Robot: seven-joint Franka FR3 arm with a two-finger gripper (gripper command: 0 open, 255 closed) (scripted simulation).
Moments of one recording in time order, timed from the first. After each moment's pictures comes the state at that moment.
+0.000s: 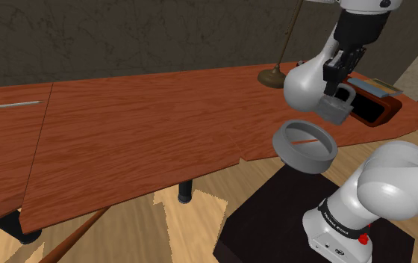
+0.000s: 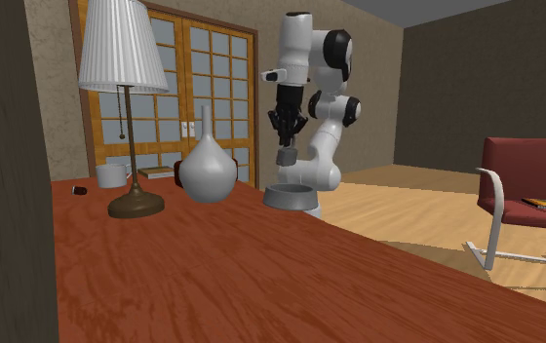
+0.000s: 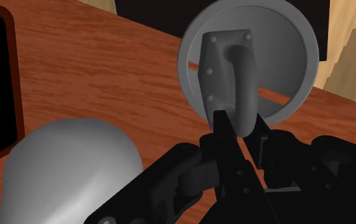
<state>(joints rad) 0.00 -0.91 0.17 -2.27 -0.03 1.25 0.16</state>
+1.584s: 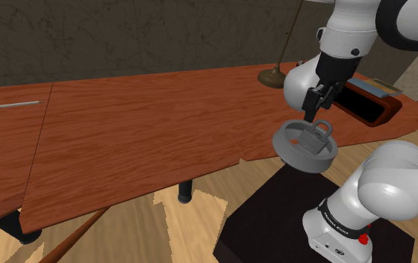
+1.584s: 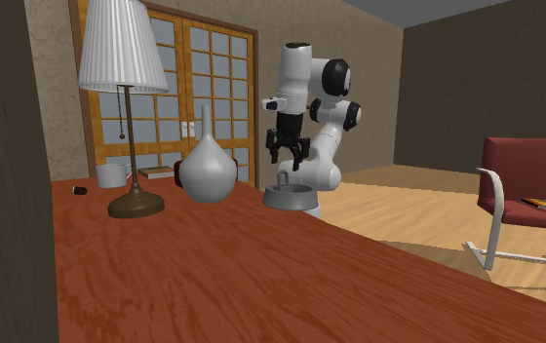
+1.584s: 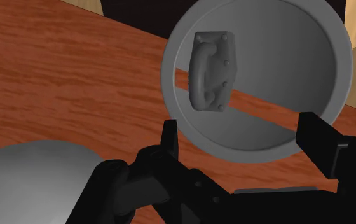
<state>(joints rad) 0.02 -0.99 0.18 -2.51 -0.01 1.41 0.18</state>
